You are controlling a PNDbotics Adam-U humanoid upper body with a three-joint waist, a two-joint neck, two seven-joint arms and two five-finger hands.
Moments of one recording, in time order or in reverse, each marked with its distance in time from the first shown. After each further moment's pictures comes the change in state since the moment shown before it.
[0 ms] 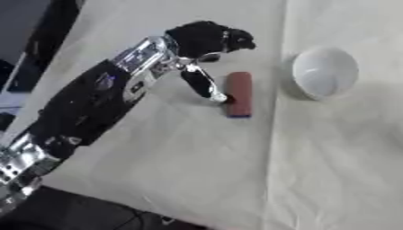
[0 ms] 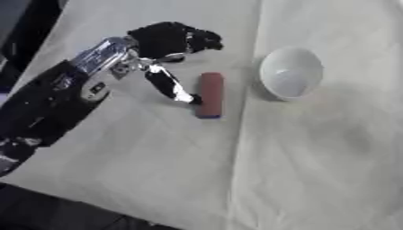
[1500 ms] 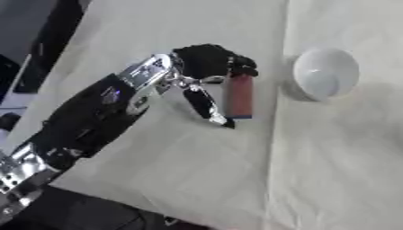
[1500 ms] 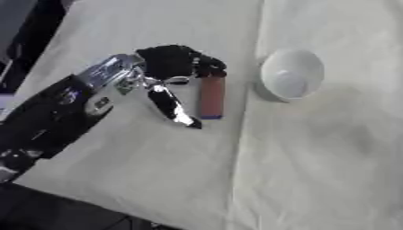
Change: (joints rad) left arm 0.041 -0.001 -0.052 -0.034 -0.028 -0.054 -0.052; right arm 0.007 -0.009 -0.006 0.000 0.000 0.000 -0.001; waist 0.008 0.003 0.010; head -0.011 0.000
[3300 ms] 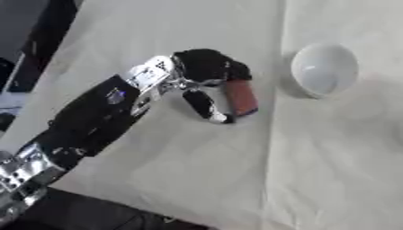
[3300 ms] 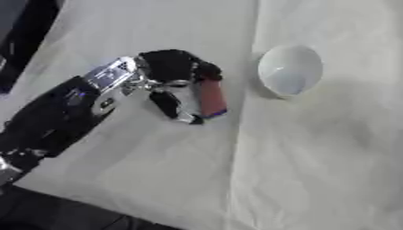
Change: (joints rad) left arm -0.095 -0.022 0.006 0.155 0.006 0.043 -0.072; right arm 0.002 -0.010 -0.006 0.000 -0.001 0.003 0.007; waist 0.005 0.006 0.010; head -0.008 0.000
